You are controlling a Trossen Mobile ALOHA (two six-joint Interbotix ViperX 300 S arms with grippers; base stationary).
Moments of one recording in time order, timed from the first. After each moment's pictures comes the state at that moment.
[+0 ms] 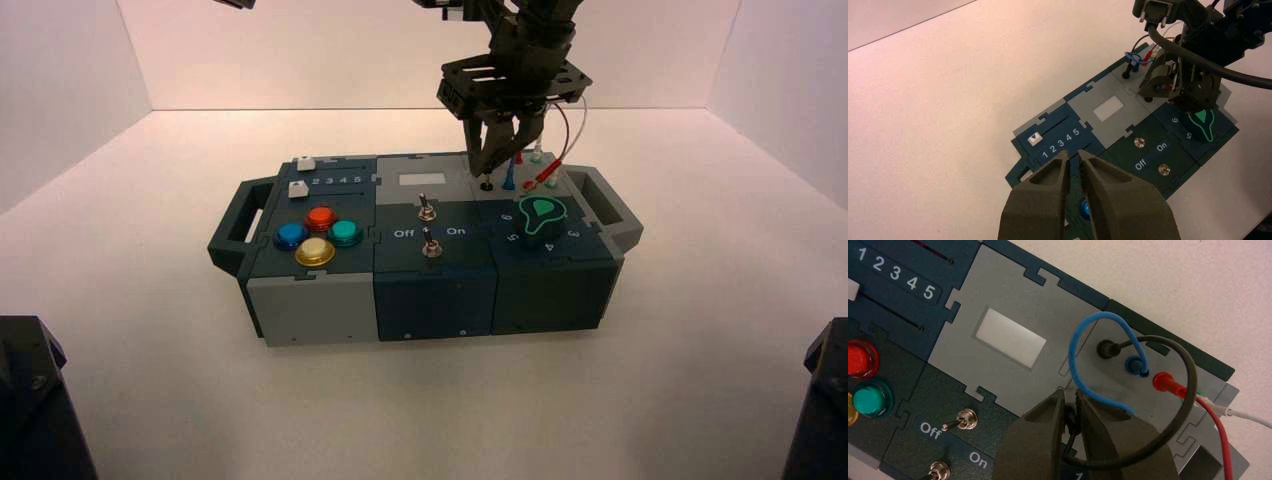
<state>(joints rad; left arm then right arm) -0.55 -0.73 0.96 -0.07 0.58 0.06 0.62 0.10 0.65 0.11 0.50 -0.02</state>
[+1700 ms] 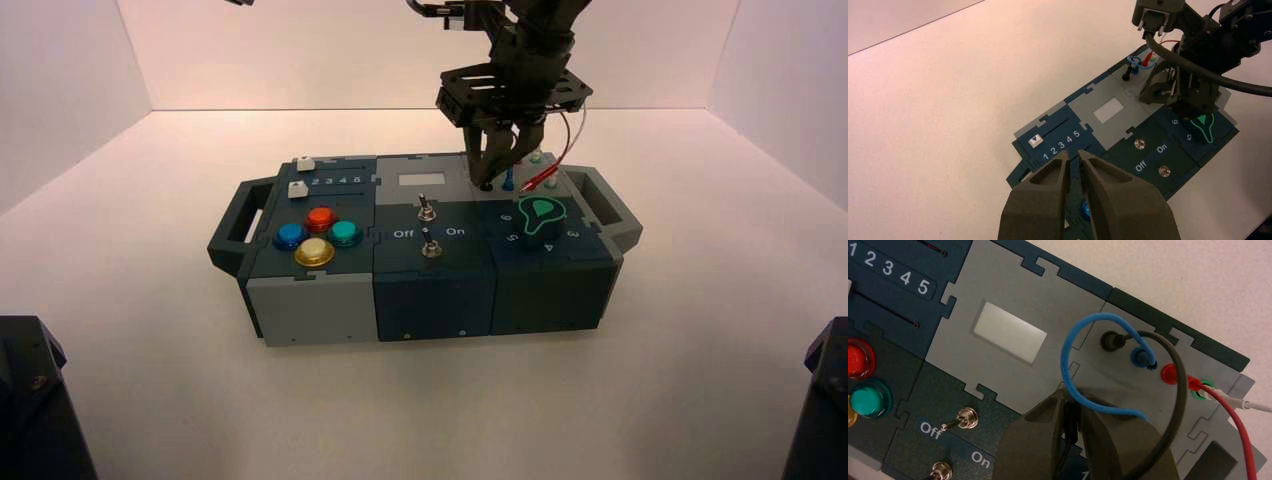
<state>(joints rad) -0.55 -0.73 0.96 -0.07 0.58 0.06 0.63 0.13 0.66 0.13 0.50 -0.01</state>
